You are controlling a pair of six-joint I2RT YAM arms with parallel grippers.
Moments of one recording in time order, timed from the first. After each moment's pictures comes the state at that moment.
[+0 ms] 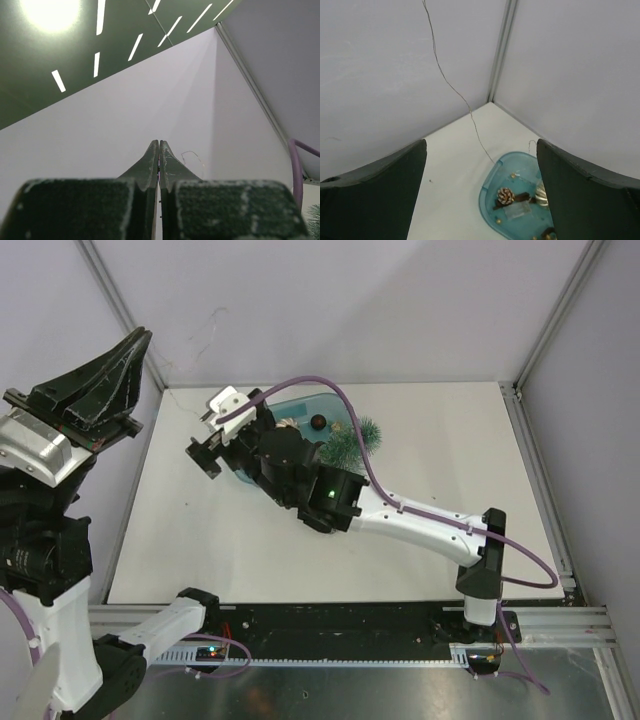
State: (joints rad) left arm -0.29 0.98 1.92 -0.19 0.48 0.31; right arm 1.28 1.84 1.99 0.01 0.48 -0.22
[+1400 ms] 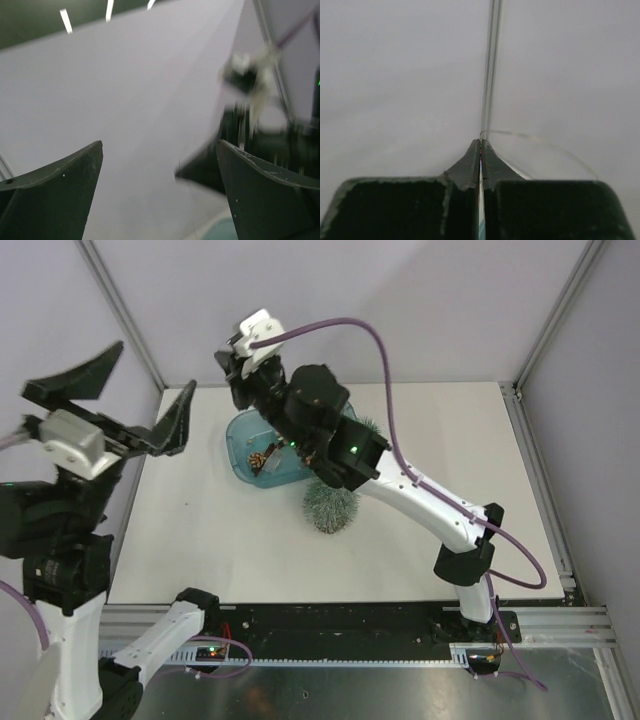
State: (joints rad) left arm -0.29 0.86 1.69 -0.18 0.31 0.27; right arm 1.17 1.97 2.40 -0.12 0.35 -0.17
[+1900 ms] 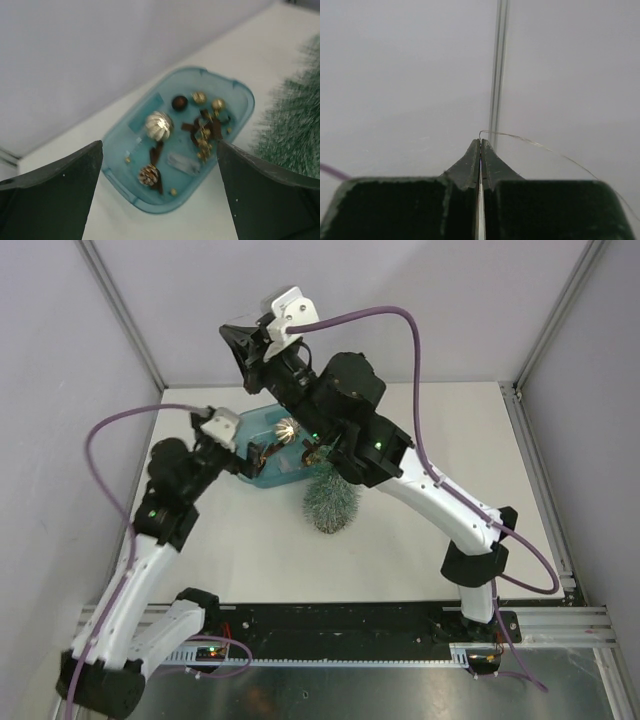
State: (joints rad) left arm -0.28 0.80 0.93 -0.14 0.20 0.26; right arm 1.15 1.94 2.50 -0.08 0.28 -0.19
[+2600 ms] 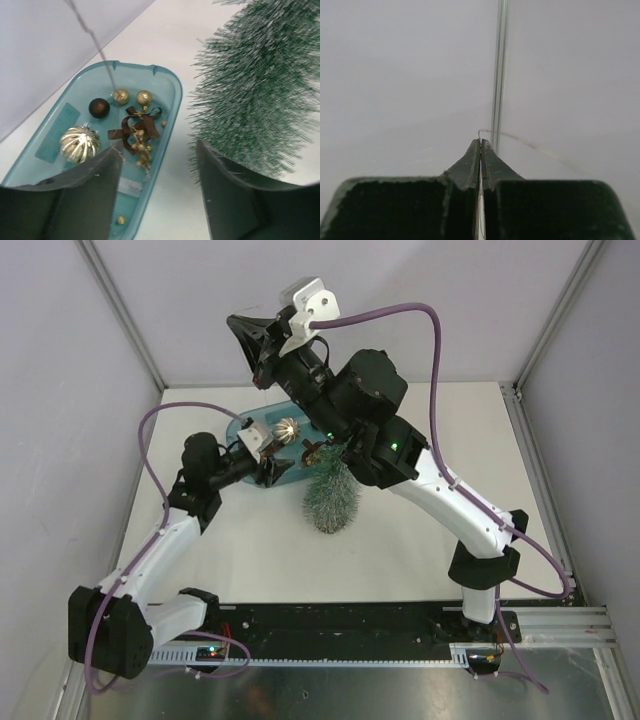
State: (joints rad) left arm -0.26 1.07 0.76 0.14 0.66 0.27; right arm 1.15 1.89 2.50 -0.07 0.27 -0.19
